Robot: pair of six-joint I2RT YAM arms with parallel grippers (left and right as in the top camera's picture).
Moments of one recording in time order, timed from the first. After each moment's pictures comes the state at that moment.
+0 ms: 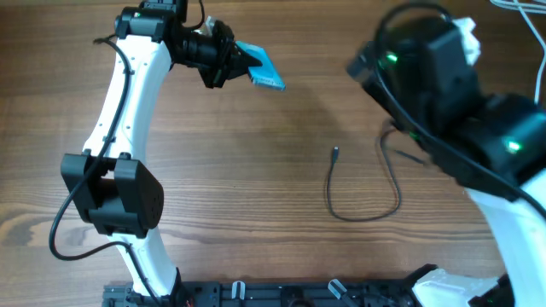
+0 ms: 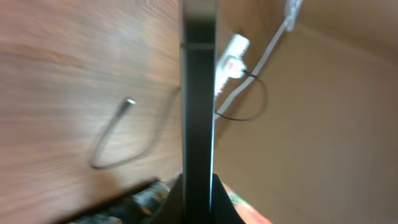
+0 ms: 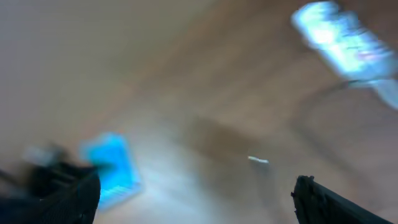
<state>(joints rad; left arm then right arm) -0.13 2.01 1.95 -1.17 0.88 -0.80 0.54 1.44 1.98 -1.43 0.37 1.03</state>
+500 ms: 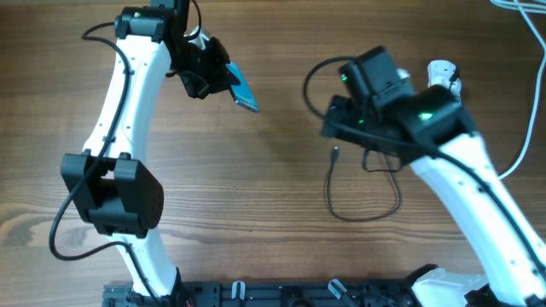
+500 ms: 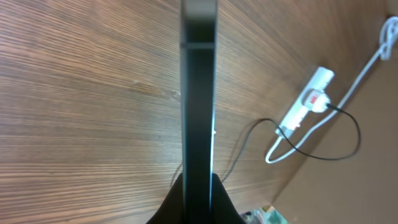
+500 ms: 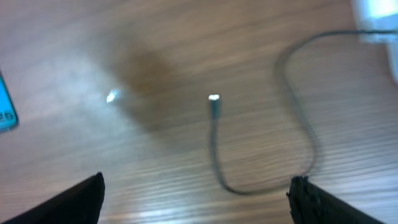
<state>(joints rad) -0.13 2.01 1.95 -1.30 0.56 -0.65 0.53 1.48 1.61 -1.32 0.16 0.75</state>
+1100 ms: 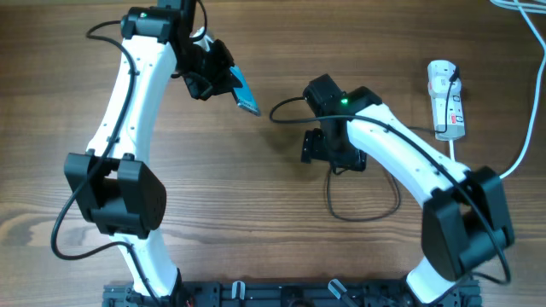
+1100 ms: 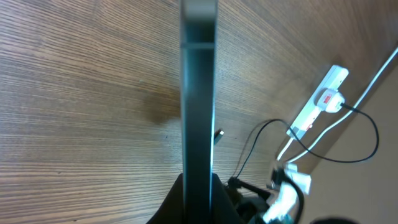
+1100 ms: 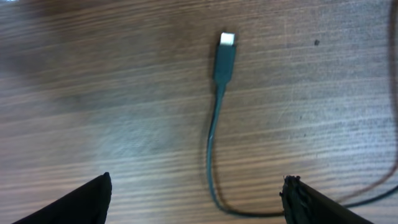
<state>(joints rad) -0.16 2.01 1.95 -1.30 0.51 -0.64 0.50 1.83 1.32 -1.07 -0.02 0.66</state>
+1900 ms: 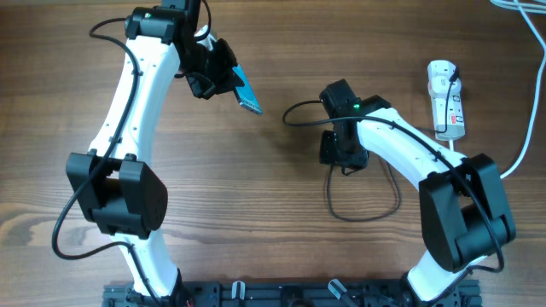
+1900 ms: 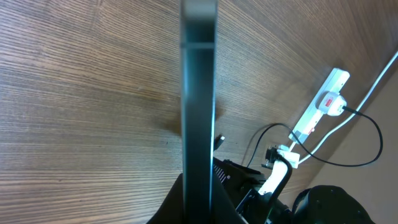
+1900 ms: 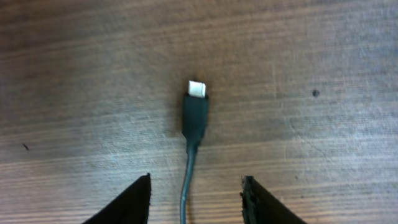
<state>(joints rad) -0.17 2.01 1.95 -1.28 0.49 -0.64 0.42 1.84 1.18 -0.86 -0.04 0.57</state>
